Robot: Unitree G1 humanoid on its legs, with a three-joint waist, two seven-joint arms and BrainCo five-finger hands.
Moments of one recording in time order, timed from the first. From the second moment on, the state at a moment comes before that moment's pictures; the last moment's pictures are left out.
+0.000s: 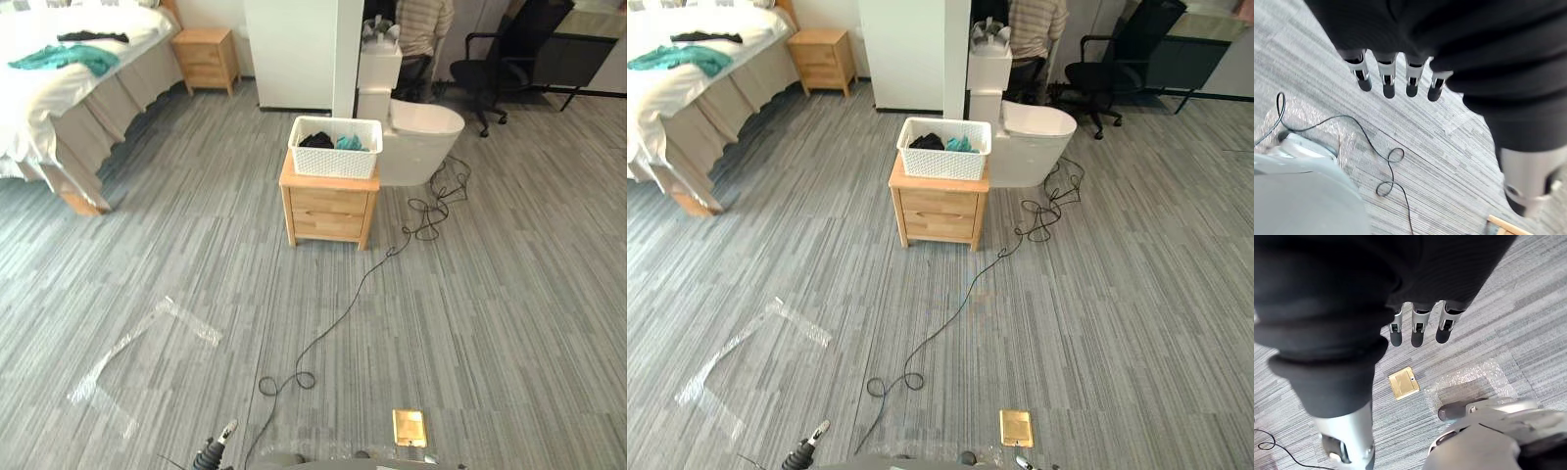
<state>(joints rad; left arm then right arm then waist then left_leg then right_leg) 0.15 0.08 0.23 1.09 -0.27 -0.14 0.07 0.11 -0.07 -0.32 1.19 0.20 -0.07 -0.06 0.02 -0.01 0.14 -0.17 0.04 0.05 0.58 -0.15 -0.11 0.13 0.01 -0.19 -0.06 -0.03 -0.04</state>
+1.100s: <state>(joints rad) 0.13 0.00 0.37 1.07 -0.28 -0.14 0.08 0.09 -0.05 -0.33 1.02 0.33 -0.09 -0.05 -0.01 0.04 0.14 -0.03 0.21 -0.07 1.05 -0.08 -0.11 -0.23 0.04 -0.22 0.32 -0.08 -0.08</state>
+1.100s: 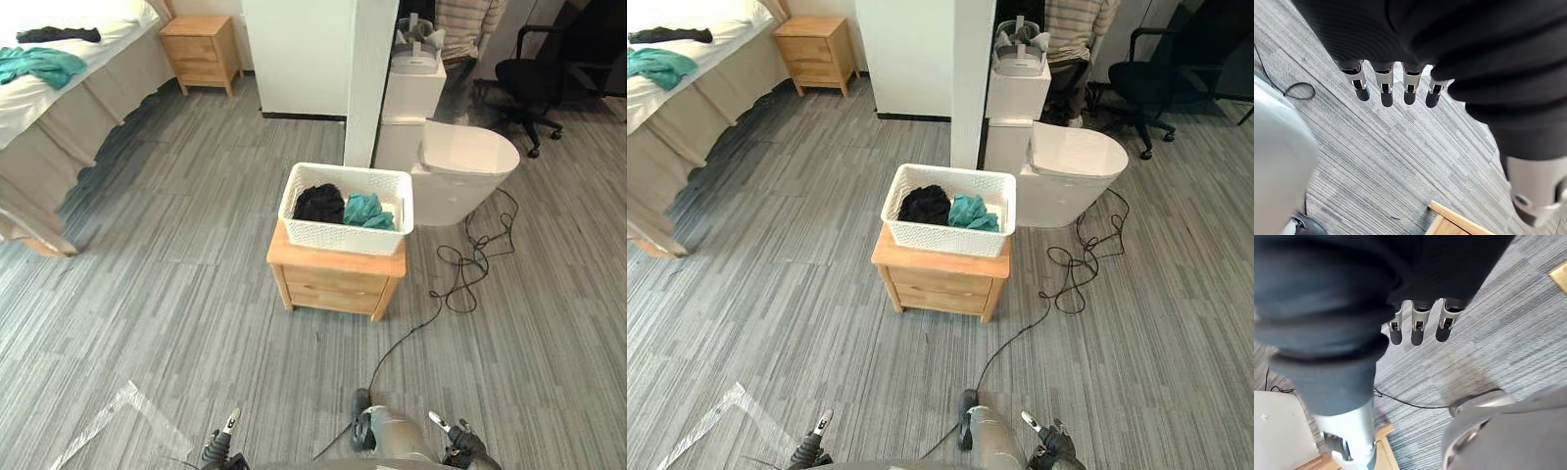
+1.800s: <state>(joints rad) 0.23 -0.03 0.28 0.10 -0.42 -0.16 0.18 0.15 -0.02 -0.52 0.27 0.42 -0.11 -0.18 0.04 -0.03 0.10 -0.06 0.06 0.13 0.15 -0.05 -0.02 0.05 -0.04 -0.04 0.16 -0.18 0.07</state>
